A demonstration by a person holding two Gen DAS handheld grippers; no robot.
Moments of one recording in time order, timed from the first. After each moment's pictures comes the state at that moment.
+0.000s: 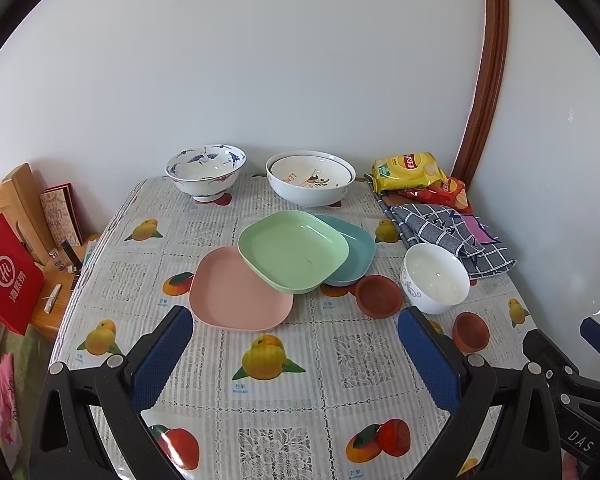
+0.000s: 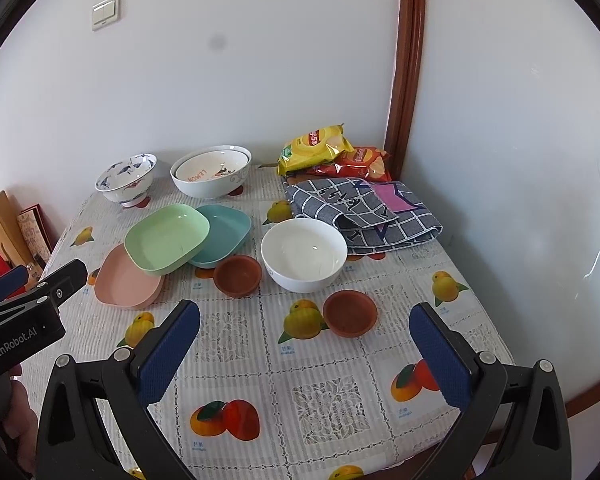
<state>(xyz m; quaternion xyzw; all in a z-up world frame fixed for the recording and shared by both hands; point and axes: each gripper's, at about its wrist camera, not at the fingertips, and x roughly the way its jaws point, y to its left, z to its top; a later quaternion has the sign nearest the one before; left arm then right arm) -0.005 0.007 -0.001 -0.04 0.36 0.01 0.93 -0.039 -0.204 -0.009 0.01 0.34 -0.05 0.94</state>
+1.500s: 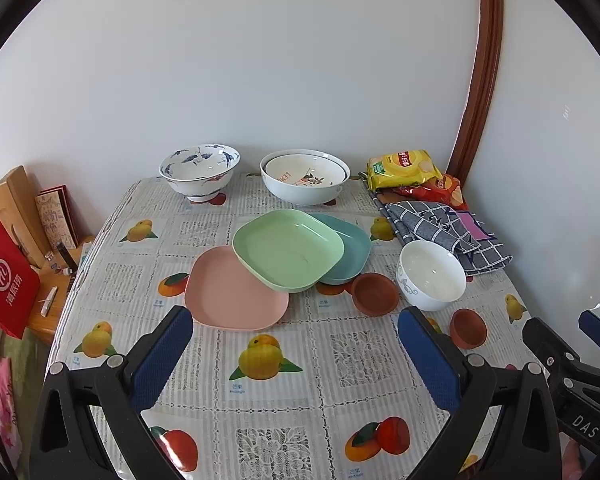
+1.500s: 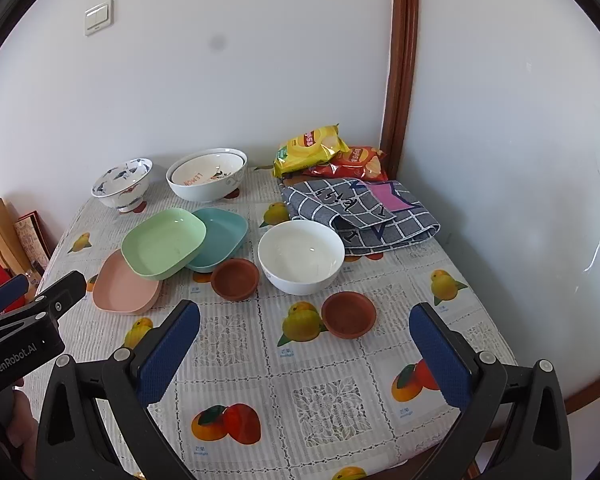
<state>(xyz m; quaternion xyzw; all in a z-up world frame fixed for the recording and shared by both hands) -0.004 0.003 -0.004 -0.03 0.36 0.00 0.93 -0.037 -0.205 -0.009 0.02 0.34 -0.06 0.94</state>
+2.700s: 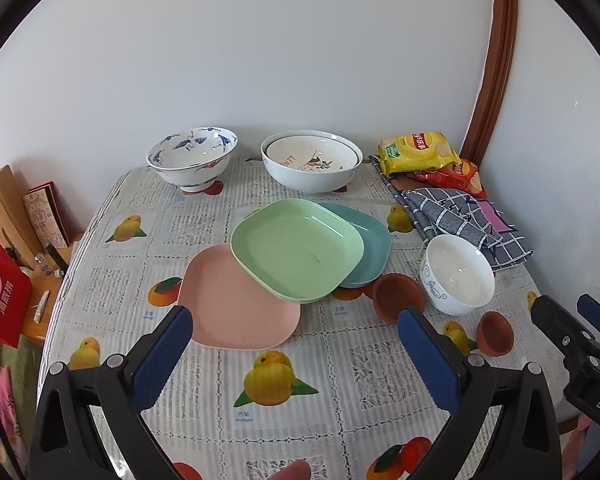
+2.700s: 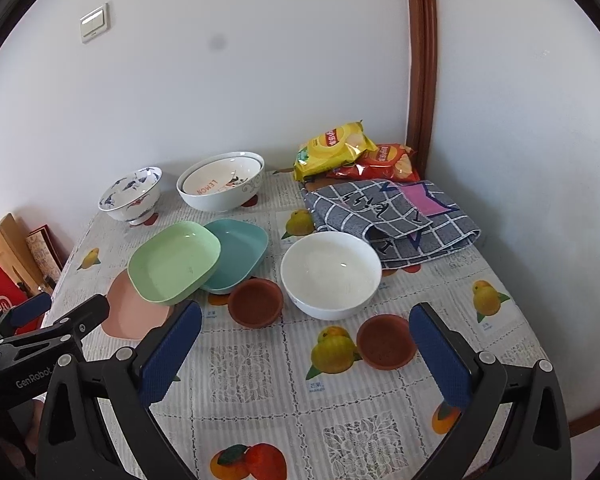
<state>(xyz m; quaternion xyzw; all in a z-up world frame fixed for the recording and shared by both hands) 0.052 0.020 -0.033 -0.03 0.39 0.00 0.92 0.018 -0.199 -0.028 0.06 0.34 -0.02 0.94</state>
